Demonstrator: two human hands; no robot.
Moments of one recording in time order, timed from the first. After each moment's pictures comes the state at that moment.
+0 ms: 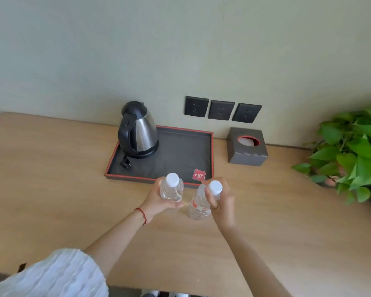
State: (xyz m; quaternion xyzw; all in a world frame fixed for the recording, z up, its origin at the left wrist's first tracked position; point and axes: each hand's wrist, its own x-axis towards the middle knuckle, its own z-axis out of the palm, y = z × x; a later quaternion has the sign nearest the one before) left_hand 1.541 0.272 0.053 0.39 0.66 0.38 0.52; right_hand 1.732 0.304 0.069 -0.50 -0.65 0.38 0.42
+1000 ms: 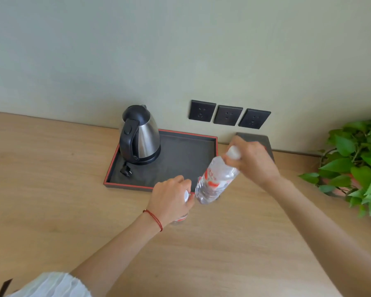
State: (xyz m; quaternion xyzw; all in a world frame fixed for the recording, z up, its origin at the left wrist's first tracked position) left_hand 1.546 0.302 0.112 0.70 0.69 0.16 0.10; right_hand 1.727 0.415 0.187 -0.50 -0.84 0.13 0.16
